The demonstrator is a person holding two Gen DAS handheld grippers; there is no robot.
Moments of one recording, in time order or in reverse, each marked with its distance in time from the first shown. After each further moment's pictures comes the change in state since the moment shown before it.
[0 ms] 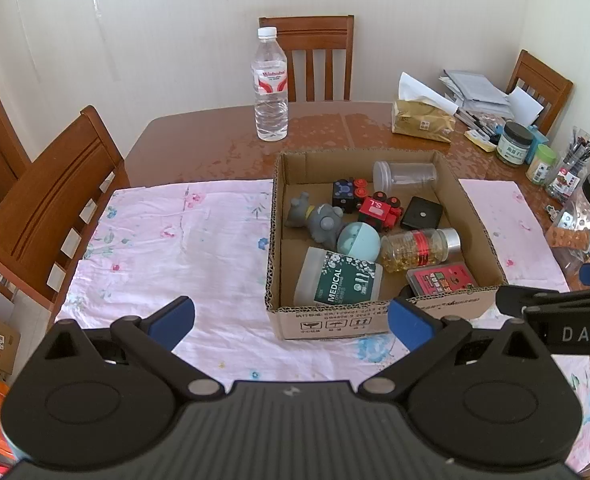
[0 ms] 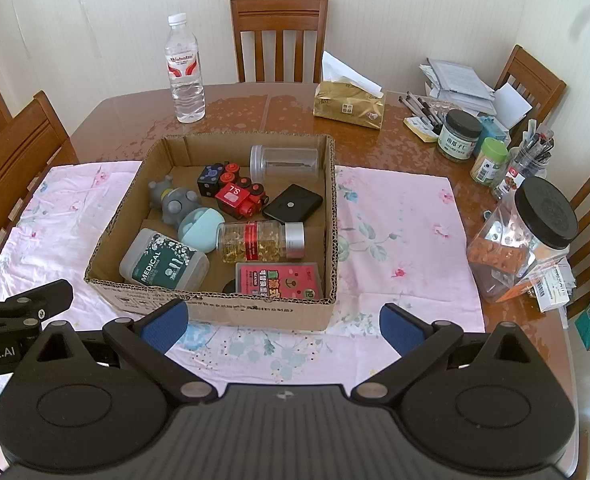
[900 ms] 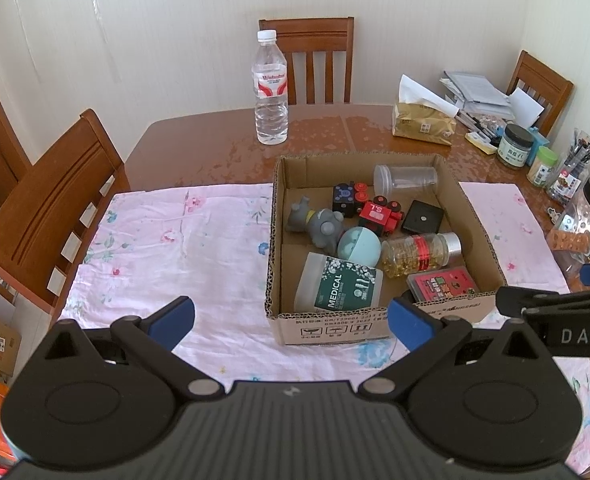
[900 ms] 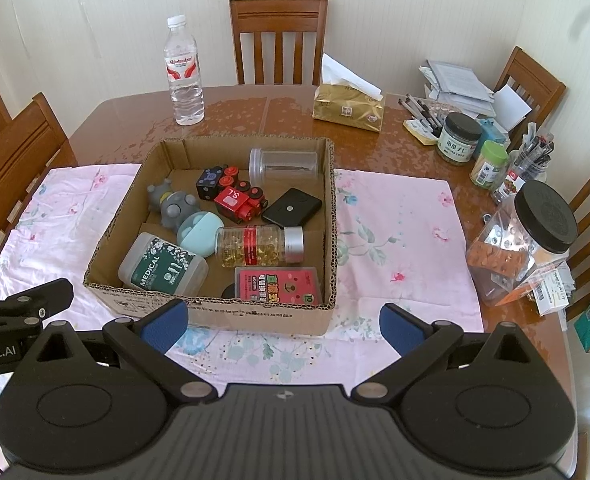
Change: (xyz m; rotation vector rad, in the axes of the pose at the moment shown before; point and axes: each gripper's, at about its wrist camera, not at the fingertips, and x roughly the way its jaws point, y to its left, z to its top) left arm 0.001 -0.001 0.004 0.000 -0.001 0.002; right arm 0.000 -0.001 0.004 -0.001 -0.004 -0.003
